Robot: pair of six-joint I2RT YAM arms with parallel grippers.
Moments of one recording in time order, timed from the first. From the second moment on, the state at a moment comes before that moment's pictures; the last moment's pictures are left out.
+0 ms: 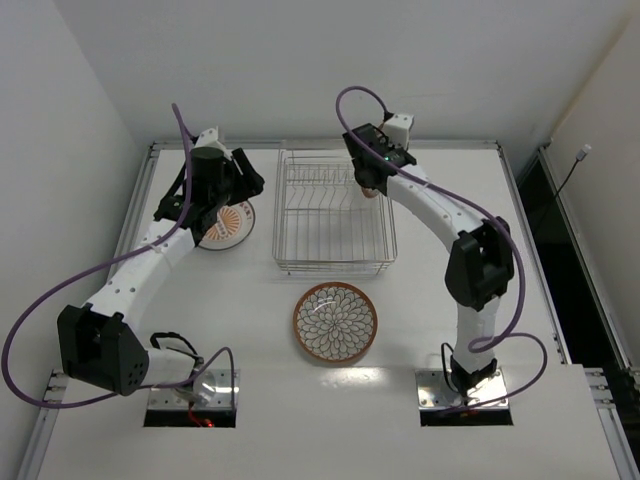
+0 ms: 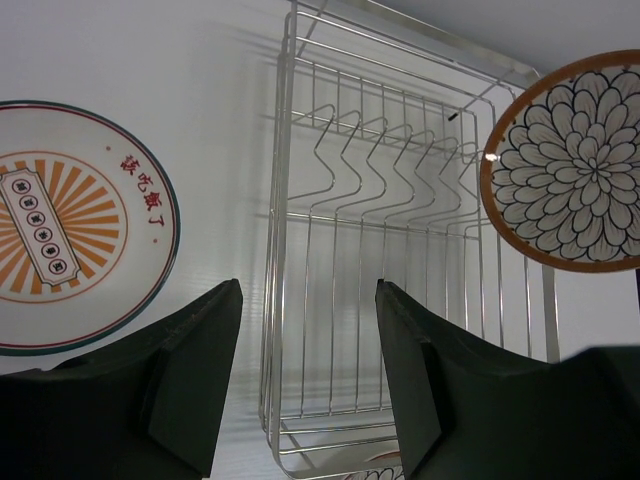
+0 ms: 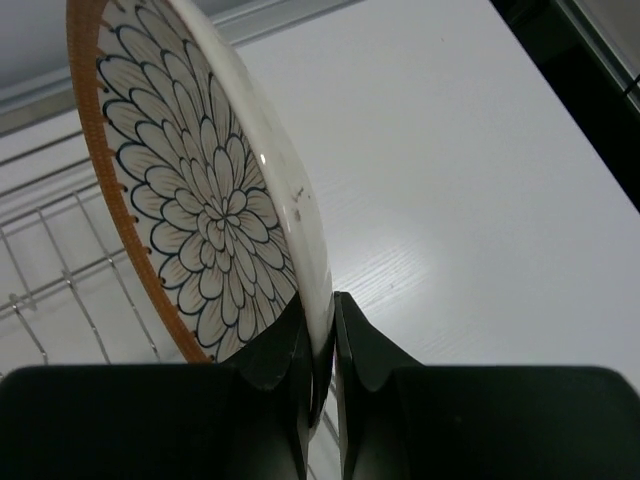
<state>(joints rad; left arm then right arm) -0.27 1.32 1.18 -0.29 -0.07 -0.55 0.50 1.96 1.75 -0.65 0.96 0.59</state>
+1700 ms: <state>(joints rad) -0.27 1.32 1.18 -0.29 -0.05 -0.55 0.63 2.01 1.68 -0.42 1.30 0.24</state>
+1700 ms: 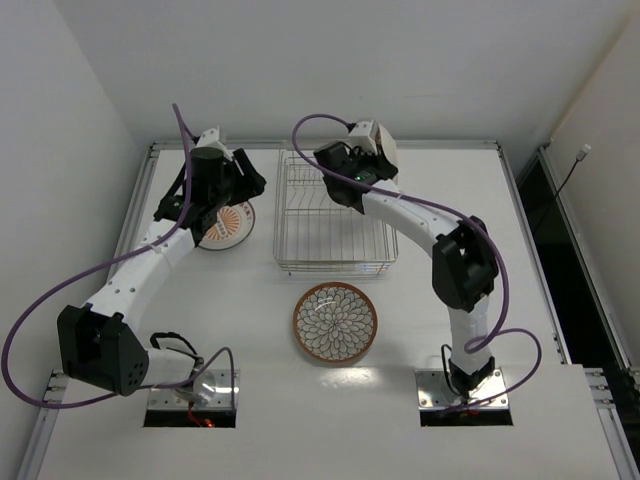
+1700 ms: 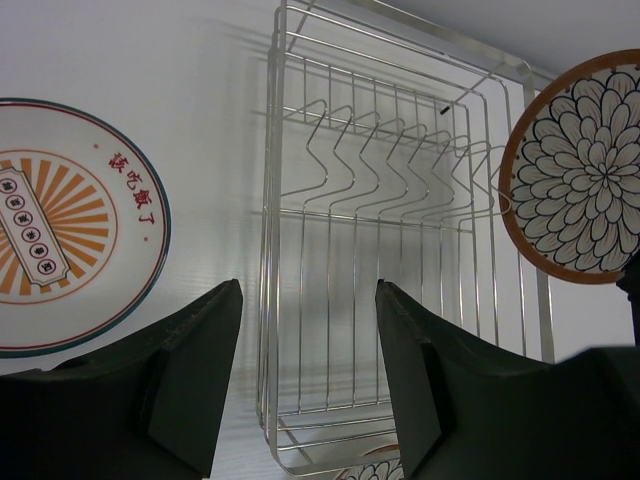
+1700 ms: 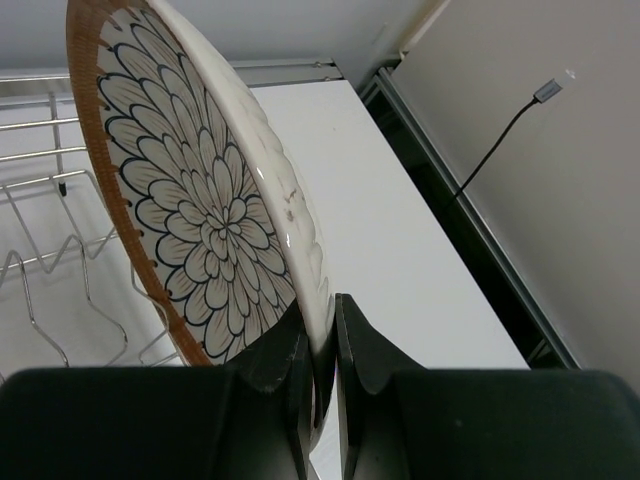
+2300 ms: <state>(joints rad) -0.27 1.32 1.18 -0.29 -0.04 -0.55 0.68 2.03 1.71 -0.44 1.38 0.21</state>
